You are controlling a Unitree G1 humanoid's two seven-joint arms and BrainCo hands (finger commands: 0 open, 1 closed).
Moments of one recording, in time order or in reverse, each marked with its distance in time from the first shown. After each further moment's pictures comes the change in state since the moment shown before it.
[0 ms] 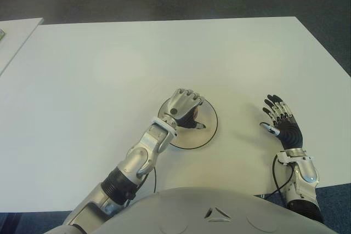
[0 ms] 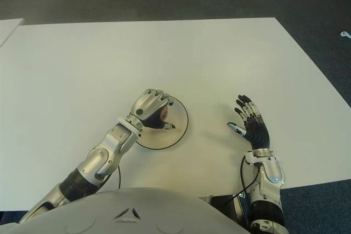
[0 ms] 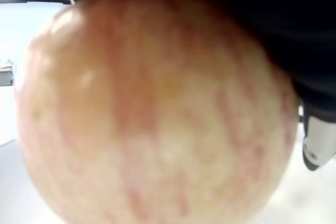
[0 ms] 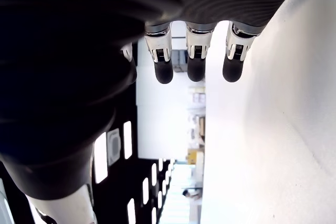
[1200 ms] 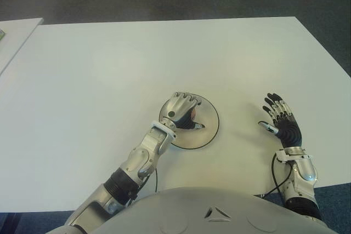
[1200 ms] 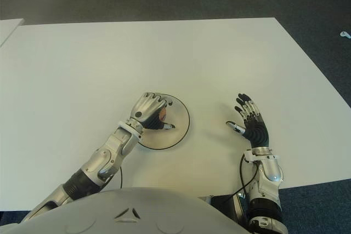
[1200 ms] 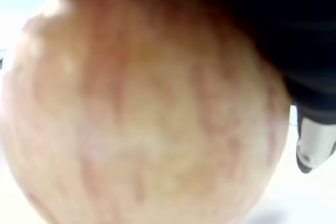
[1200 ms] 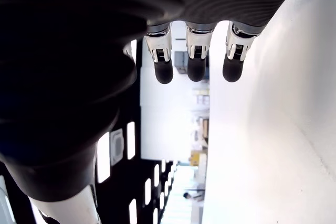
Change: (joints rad) left arm 0.009 -0.032 -0.013 0.087 -0.107 0.015 0.122; right arm -0.027 0.001 0.003 0.038 -0.016 -0.039 -0.009
